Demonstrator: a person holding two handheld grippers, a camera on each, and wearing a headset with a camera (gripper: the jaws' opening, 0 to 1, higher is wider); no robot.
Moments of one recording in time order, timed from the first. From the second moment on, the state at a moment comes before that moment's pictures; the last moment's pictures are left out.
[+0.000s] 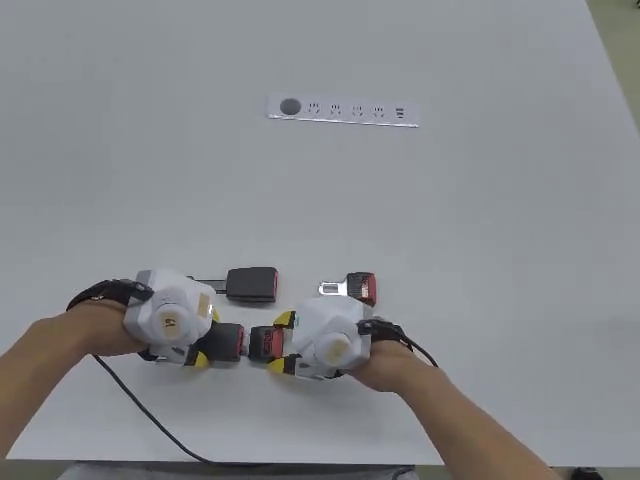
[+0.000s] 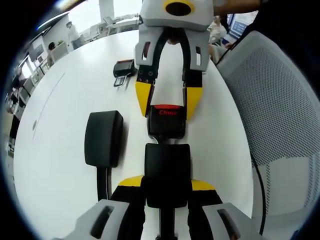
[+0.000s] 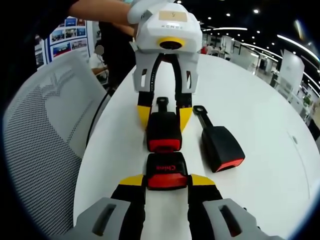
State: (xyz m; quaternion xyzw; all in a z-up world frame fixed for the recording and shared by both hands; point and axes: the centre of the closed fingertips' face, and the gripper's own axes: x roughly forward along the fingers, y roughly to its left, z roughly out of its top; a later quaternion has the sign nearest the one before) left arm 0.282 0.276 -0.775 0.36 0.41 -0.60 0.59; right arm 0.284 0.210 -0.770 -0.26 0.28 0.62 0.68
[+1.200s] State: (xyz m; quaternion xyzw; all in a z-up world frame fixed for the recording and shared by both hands) left arm 0.285 0.277 -0.780 0.36 0.42 -0.60 0.58; right arm 0.285 0.214 -0.773 -0.25 0.27 0.63 0.68
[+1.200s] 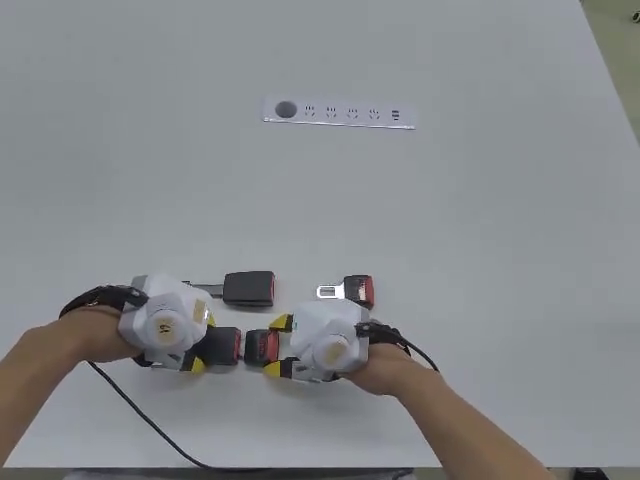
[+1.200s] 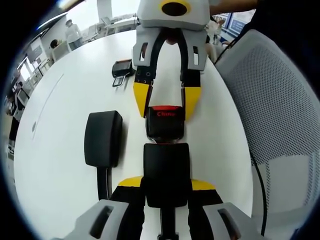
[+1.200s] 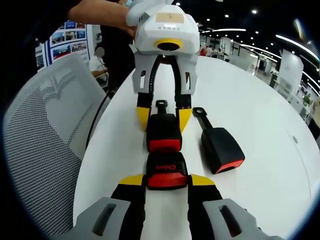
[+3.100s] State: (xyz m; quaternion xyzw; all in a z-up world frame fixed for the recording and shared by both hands) left arm 0.334 0.259 -0.722 0.32 0.38 -0.56 0.66; right arm 0.329 0.164 -0.737 -0.30 0.26 0.61 0.69
